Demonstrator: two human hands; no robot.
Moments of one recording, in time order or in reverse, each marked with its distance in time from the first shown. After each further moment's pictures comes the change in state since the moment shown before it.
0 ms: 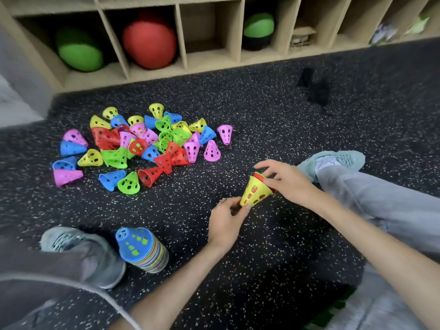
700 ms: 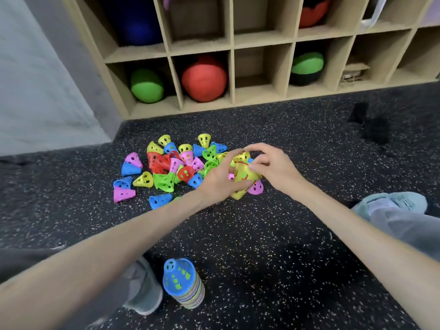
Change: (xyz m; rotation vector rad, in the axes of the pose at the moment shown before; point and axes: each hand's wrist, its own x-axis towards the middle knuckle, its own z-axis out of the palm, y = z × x) left_hand 0.109 0.072 -0.188 0.202 -0.078 0.148; right_hand 0.105 -0.142 0.018 0.315 0.046 -0.304
